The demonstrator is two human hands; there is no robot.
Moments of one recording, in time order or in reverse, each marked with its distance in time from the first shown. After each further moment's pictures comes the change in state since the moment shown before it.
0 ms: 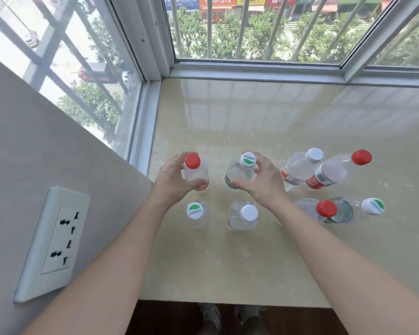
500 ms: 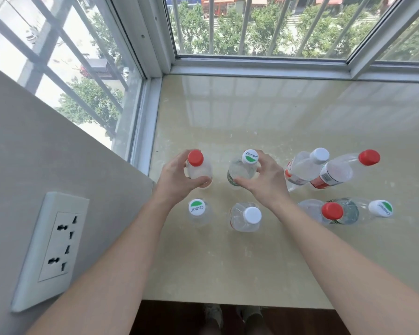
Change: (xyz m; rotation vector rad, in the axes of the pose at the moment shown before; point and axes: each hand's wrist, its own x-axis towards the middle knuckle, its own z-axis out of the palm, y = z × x) left_hand 0.008 0.000 0.005 0.042 0.048 0.047; right_hand 0.008 0.011 0.009 0.041 0.072 -0.062
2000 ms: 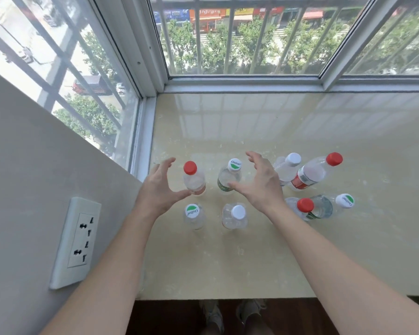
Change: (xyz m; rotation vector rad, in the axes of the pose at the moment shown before) left_hand -0.038 0.037 -0.047 0.209 -0.032 -0.059; right_hand -0.033 -0.040 -0.040 -0.115 0.034 0.016
